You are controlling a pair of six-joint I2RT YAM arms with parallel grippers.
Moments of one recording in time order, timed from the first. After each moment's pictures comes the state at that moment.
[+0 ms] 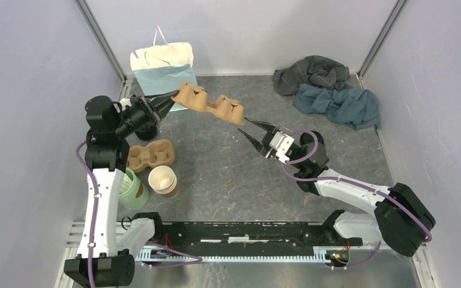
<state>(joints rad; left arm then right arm) 0.06 0.94 1.12 -0.27 0.80 -2.06 0.74 1.20 0.53 1.15 -0.39 -0.40</state>
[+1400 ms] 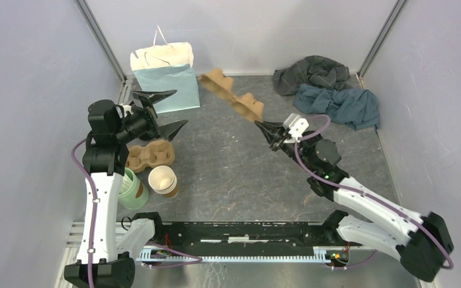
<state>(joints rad) 0.06 0.91 1.14 -0.48 0.77 -1.85 0.74 1.00 0.59 0.73 -0.16 -0.17</state>
